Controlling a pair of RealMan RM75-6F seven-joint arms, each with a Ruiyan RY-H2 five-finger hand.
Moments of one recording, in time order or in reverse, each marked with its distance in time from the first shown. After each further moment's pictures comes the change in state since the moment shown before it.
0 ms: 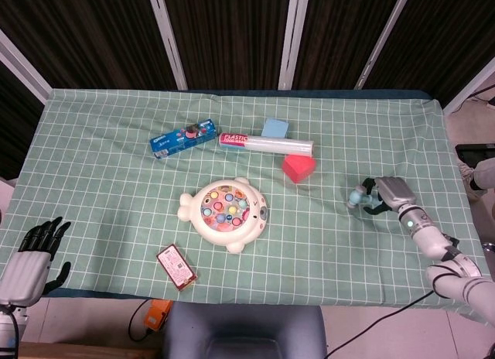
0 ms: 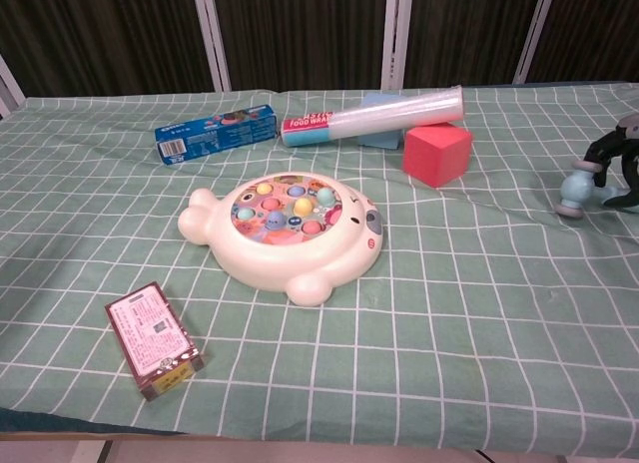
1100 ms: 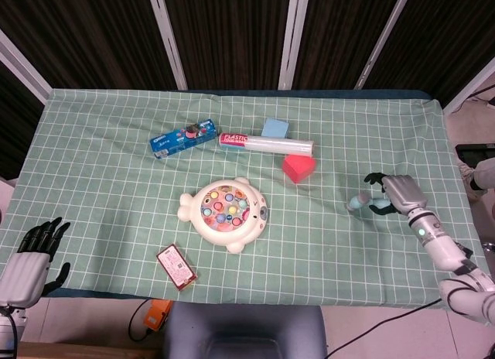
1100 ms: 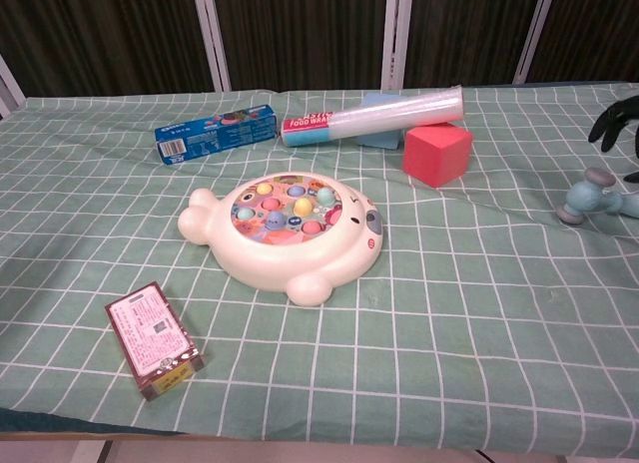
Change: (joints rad) left arm 0.005 0.002 0.002 0.000 0.013 0.015 -0.008; right arm -0.085 0.103 0.012 -0.175 -0.009 0.232 -0.112
